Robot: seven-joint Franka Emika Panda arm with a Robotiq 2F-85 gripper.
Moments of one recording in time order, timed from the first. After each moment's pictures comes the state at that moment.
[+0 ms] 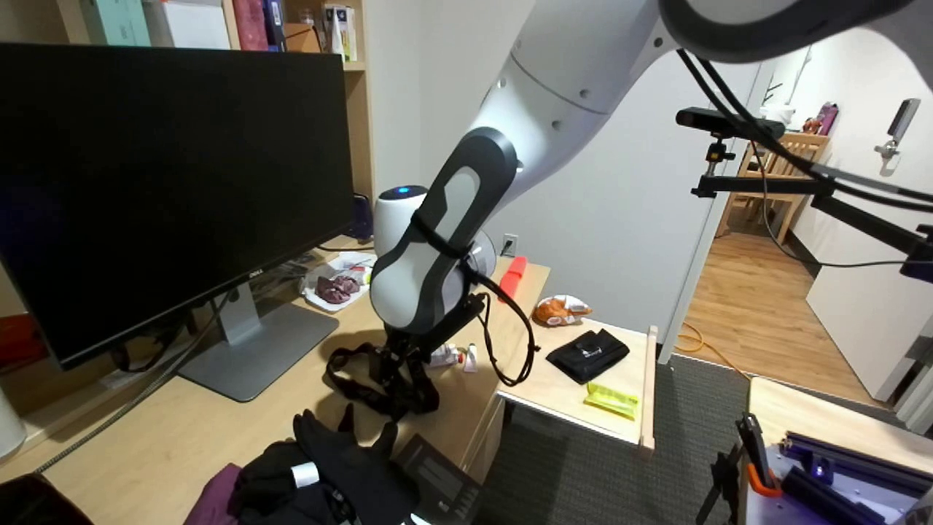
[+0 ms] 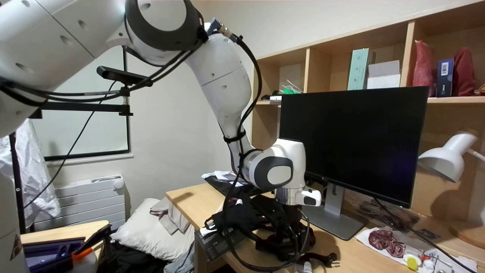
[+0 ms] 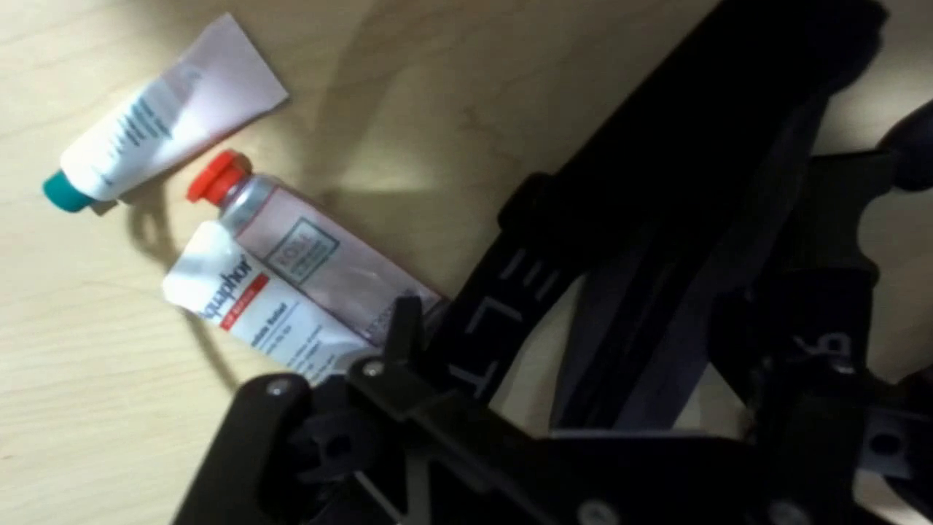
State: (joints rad) arm 0.02 0.80 -0.04 -1.86 -0.02 2.70 0.06
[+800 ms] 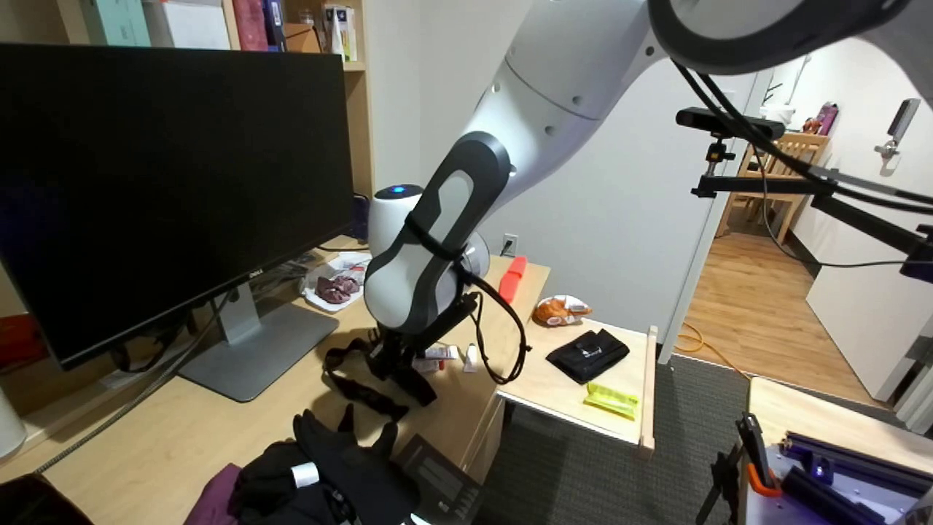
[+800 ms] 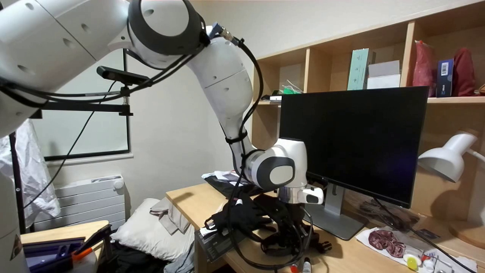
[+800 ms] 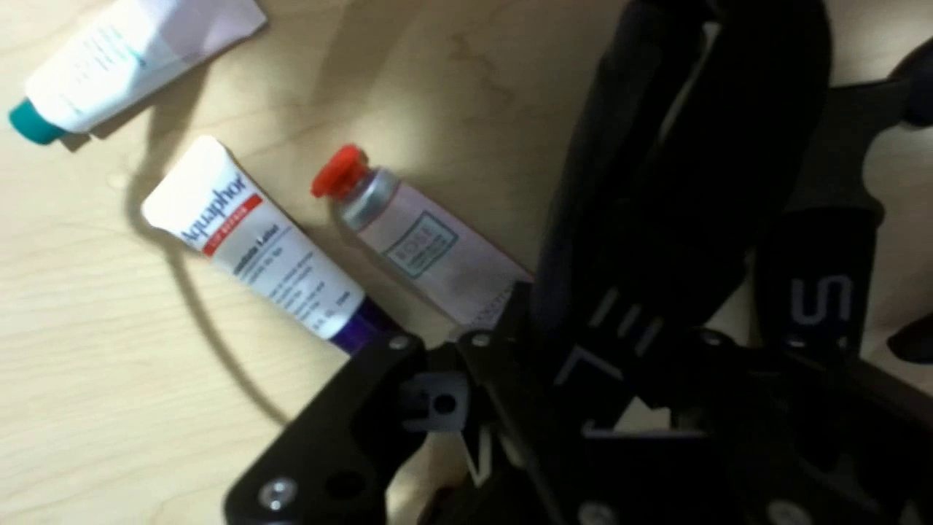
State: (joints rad) arm 0.02 0.82 -0.04 -1.82 -0.02 2.71 0.06
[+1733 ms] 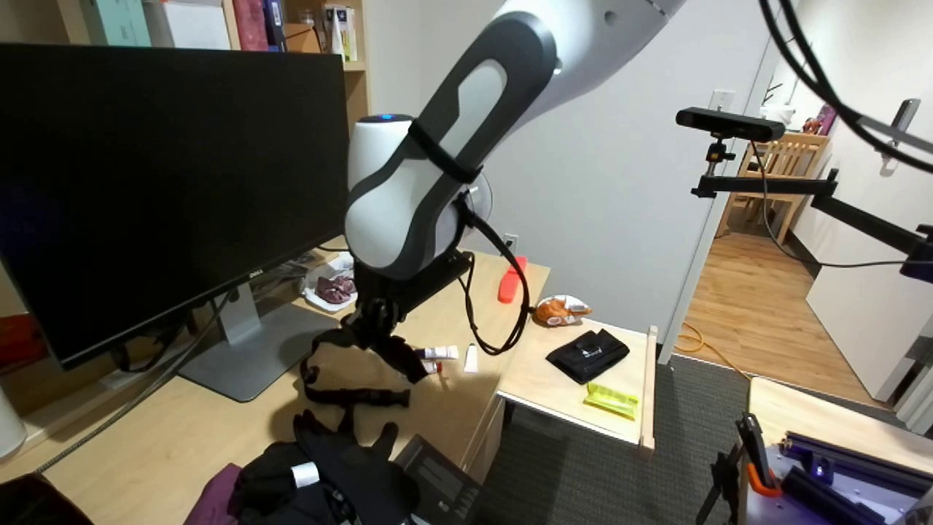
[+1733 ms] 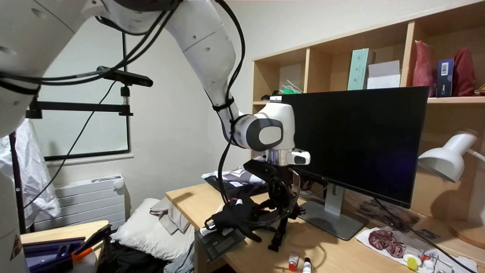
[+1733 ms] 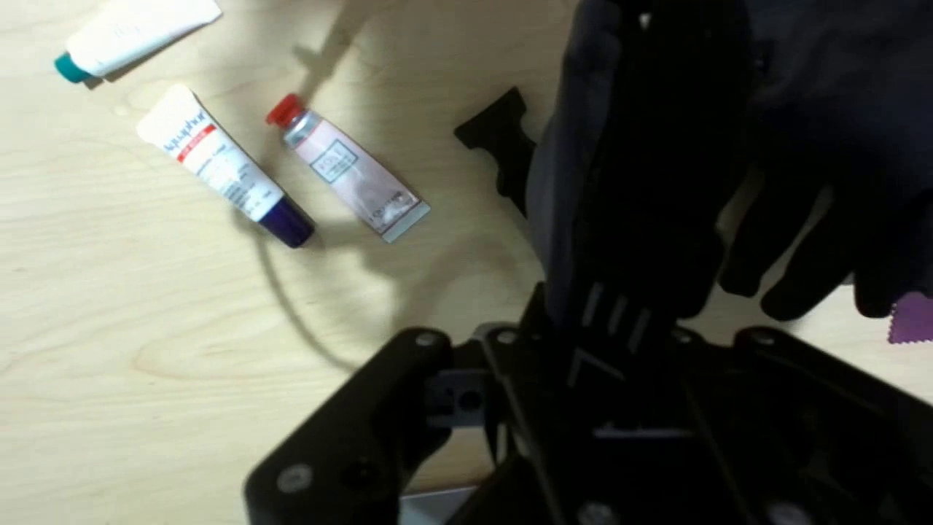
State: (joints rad) arm 0.03 0.56 0.03 -1.97 -0.02 2.64 0.06
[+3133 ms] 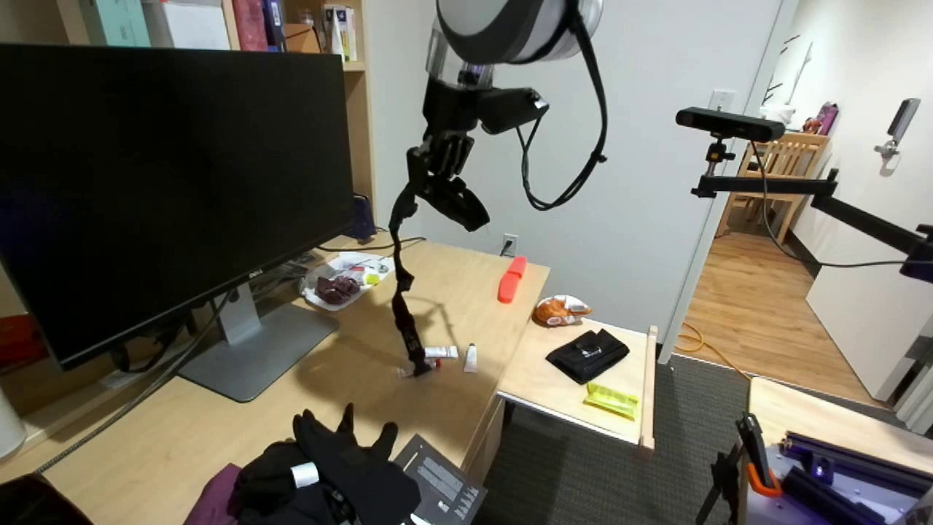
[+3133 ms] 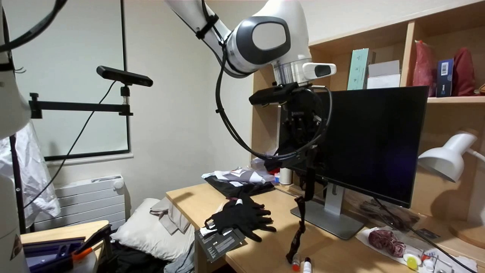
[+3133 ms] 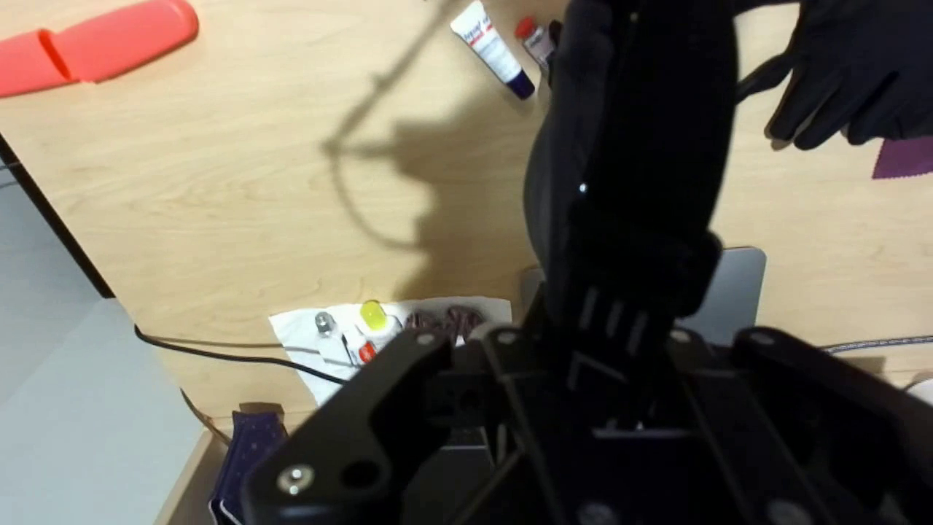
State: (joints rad) arm -0.06 0.08 -0.06 -2.11 -0.01 2.48 -0.14
